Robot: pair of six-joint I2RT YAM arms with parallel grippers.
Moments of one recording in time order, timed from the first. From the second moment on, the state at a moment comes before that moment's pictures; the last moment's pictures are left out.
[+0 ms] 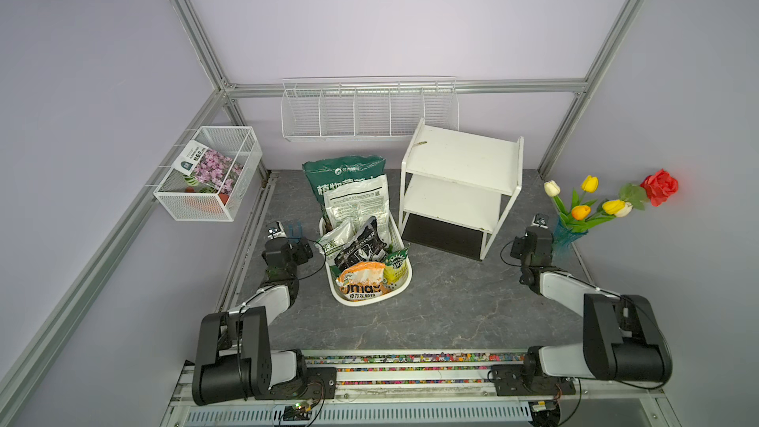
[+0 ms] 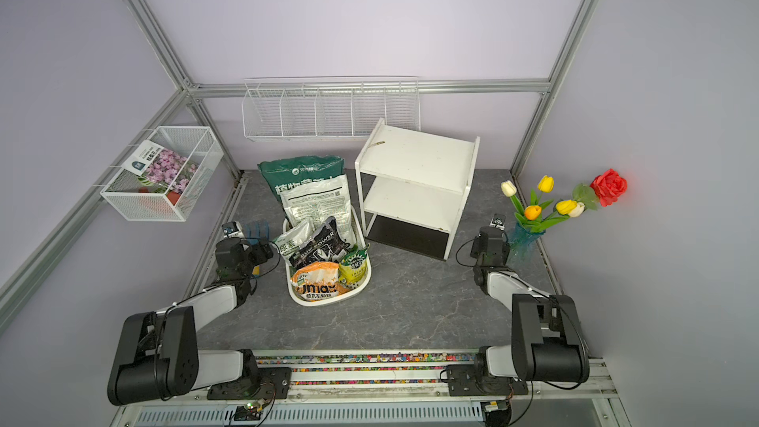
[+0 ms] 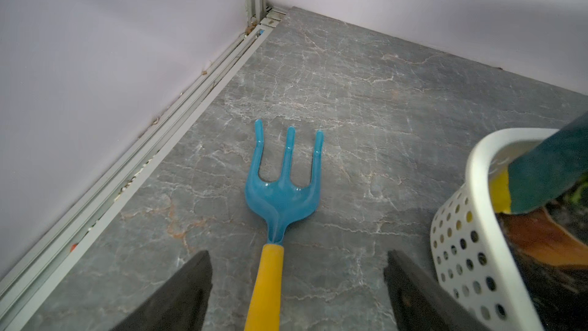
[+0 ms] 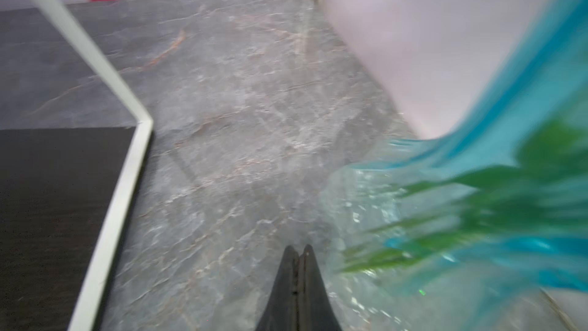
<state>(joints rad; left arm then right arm) 0.07 1.35 0.42 0.49 -0.09 -0.17 -0.04 1.41 0.52 0.31 0.30 0.12</state>
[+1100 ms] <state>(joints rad) 0.04 1.50 0.38 0.86 0.02 -0.08 0.02 1.49 0.50 0.52 0.14 0.02</state>
